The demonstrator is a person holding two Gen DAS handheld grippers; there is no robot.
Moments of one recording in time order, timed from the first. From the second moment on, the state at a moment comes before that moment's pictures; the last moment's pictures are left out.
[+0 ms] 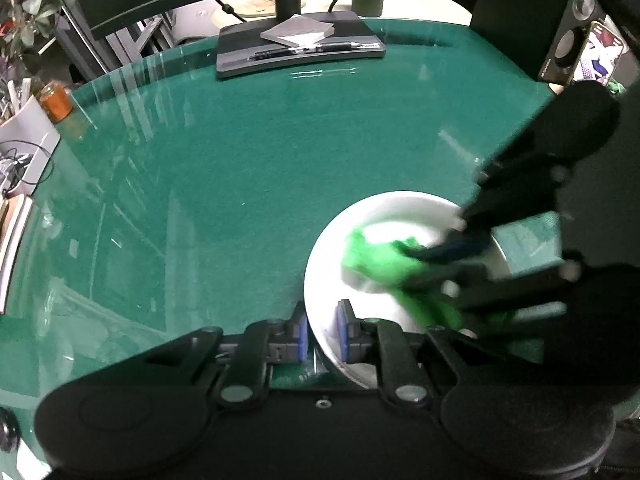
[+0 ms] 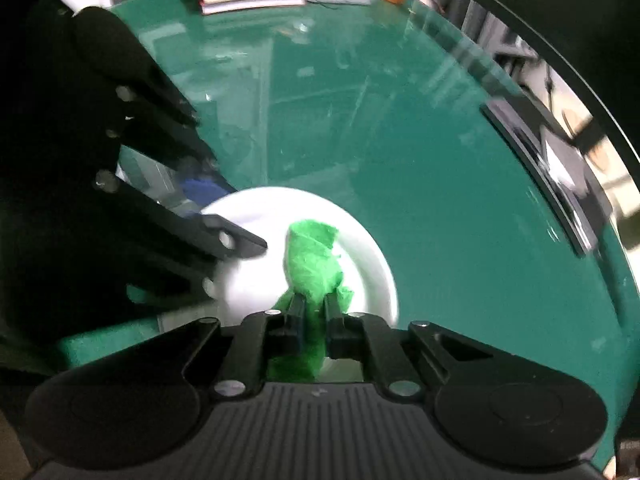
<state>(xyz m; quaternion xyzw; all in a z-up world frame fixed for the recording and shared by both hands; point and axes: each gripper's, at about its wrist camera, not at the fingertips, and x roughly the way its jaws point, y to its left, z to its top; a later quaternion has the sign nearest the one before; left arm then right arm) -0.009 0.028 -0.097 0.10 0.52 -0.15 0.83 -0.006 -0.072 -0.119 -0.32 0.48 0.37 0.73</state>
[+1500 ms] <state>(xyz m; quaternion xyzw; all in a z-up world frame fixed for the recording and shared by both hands) -0.016 0.025 -0.044 0.04 0.50 -0.01 0.86 0.003 -0.161 -0.094 0.03 0.49 0.01 0.87</state>
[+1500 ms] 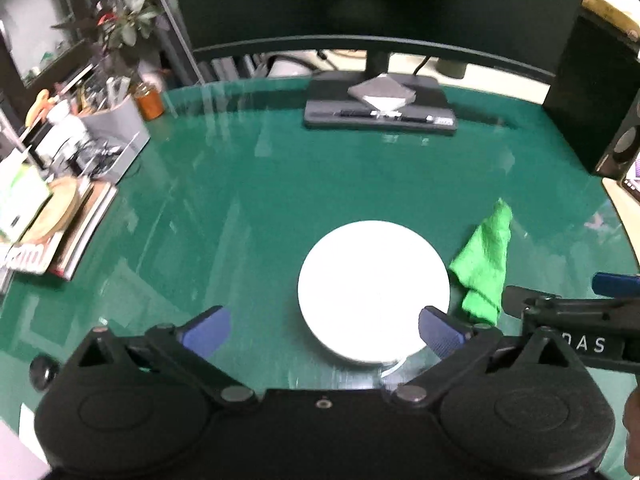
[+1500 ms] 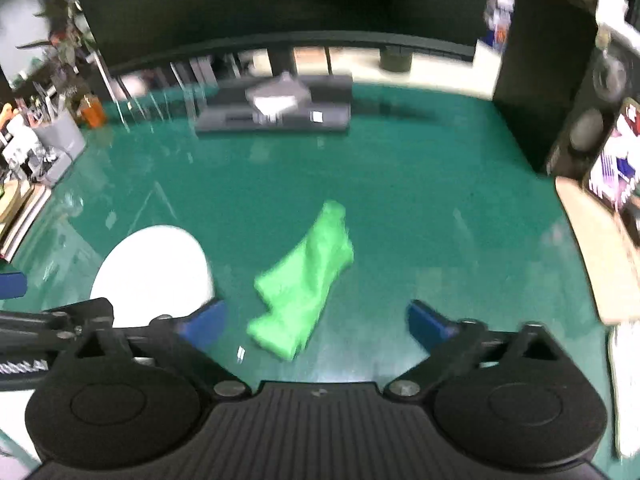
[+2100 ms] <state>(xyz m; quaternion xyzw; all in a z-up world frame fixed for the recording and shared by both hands) -0.038 0.014 -0.041 0.07 0.51 0.04 0.86 -0.028 -0.157 -0.082 -0.01 0.47 0.00 0.88</state>
